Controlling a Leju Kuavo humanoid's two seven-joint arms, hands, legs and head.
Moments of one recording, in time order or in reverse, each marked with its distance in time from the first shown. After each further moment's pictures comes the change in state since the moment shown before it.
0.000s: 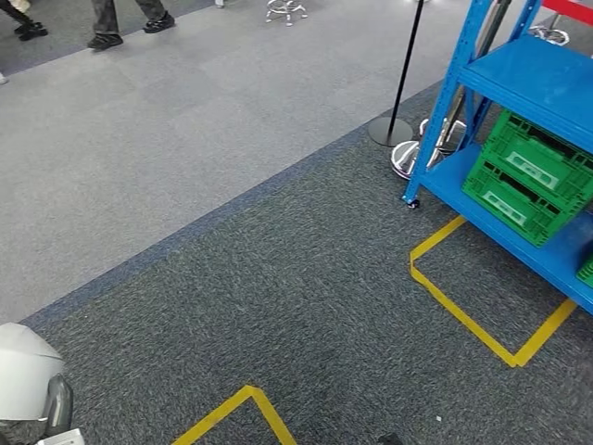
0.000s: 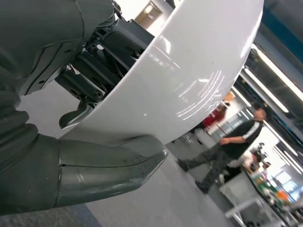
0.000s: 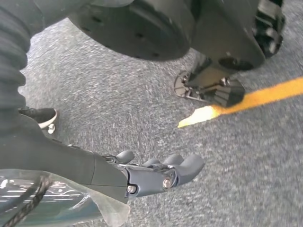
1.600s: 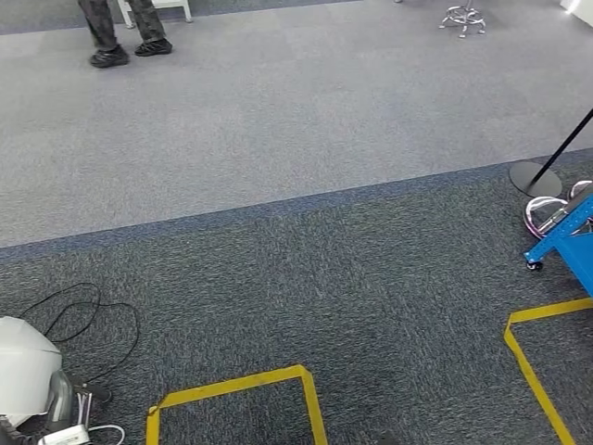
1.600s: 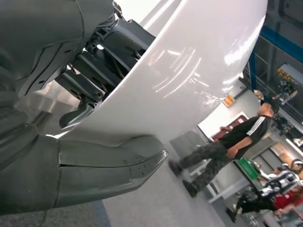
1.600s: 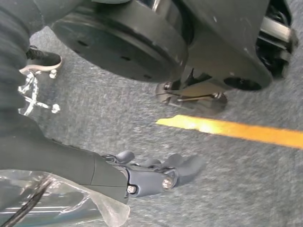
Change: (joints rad) left arm -0.010 -0.004 0.000 0.000 -0.022 0.000 -0.009; right arm -0.007 0.001 0.000 -0.001 -0.009 -0.002 -0.009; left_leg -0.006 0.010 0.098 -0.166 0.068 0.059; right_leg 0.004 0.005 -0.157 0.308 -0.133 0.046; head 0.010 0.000
